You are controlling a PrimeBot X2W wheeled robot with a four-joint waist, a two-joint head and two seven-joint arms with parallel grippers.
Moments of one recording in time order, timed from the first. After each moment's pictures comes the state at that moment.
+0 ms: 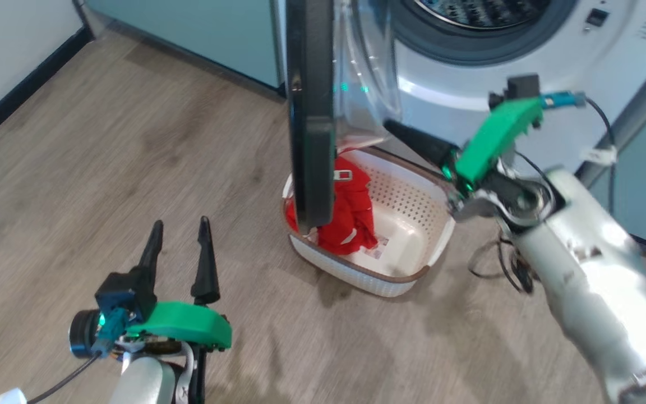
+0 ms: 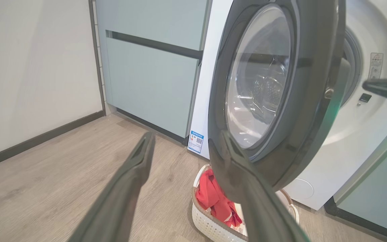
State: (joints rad) left arm -0.08 0.04 -0.20 0.12 -0.27 0.19 -0.25; right arm -0.83 -0.14 0.53 0.77 1.59 0.13 0.42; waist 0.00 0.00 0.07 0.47
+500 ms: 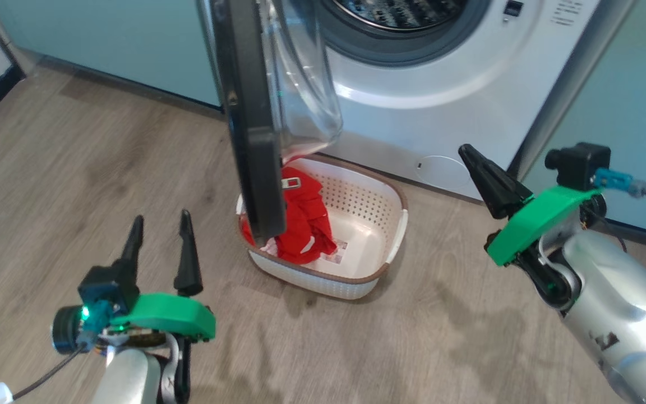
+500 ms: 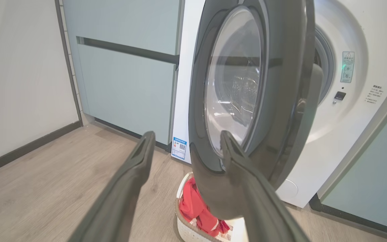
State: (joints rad) left arm -0.10 0.04 -0.14 0.15 -0.25 0.18 -0.25; right arm -0.60 -0.38 0.67 0.56 0.91 0.13 -0.23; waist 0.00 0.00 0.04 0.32
